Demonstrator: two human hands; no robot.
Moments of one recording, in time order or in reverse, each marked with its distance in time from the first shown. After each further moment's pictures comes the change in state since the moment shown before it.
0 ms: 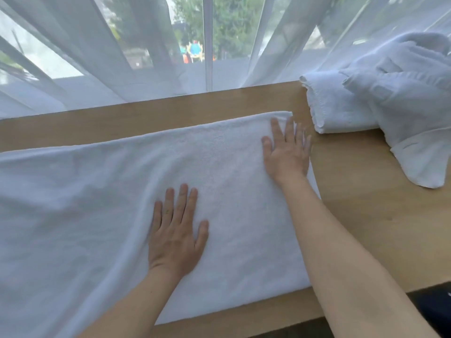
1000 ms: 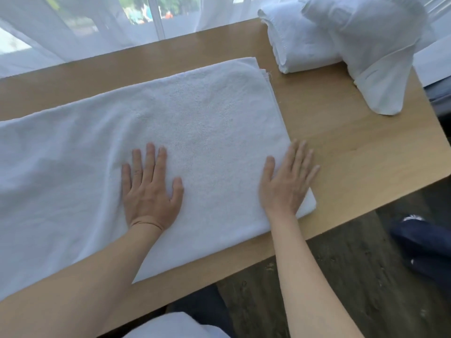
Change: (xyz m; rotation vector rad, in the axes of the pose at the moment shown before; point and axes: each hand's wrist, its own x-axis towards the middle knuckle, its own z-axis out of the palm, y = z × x) left_hand 0.002 0.002 -0.002 -0.063 0.092 -0.009; right_hand -0.180 0.053 0.049 0.224 0.225 0.339
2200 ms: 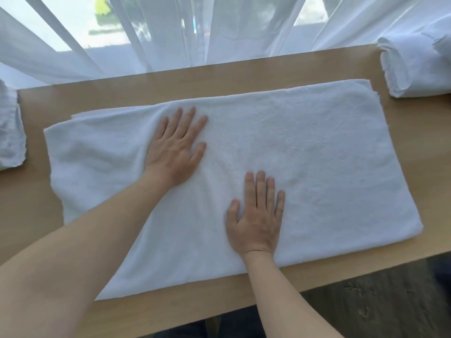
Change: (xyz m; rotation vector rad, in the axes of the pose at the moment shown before) left_hand 0.080 -0.220 -0.056 0.058 -0.127 0.194; right_hand -0.189 -0.195 0.093 -0.062 -0.037 -0.409
